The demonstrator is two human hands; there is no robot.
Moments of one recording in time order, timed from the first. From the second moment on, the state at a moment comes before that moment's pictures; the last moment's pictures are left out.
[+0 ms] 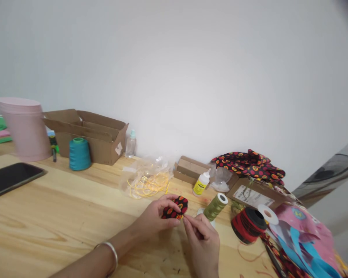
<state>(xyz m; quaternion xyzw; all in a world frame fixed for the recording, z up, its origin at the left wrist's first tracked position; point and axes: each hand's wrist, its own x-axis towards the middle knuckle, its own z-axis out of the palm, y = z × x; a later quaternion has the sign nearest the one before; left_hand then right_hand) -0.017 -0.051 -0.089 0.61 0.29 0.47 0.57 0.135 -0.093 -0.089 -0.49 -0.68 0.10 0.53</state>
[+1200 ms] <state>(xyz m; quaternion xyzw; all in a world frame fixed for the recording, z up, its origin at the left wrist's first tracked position) -0.018 -0.059 -0.071 0.60 0.32 0.45 0.57 0.164 -0.092 -0.071 -0.51 -0.78 0.12 0.34</state>
